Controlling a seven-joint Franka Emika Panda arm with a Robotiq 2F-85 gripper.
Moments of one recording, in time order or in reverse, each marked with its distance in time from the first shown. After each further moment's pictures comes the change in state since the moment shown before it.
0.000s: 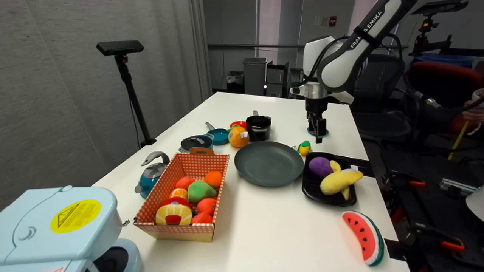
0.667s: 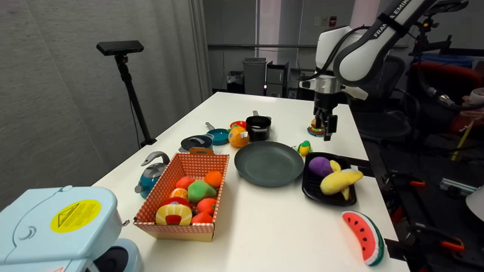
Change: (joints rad) arm 0.077 -0.140 -0.062 -0.141 0.004 0.058 -0.001
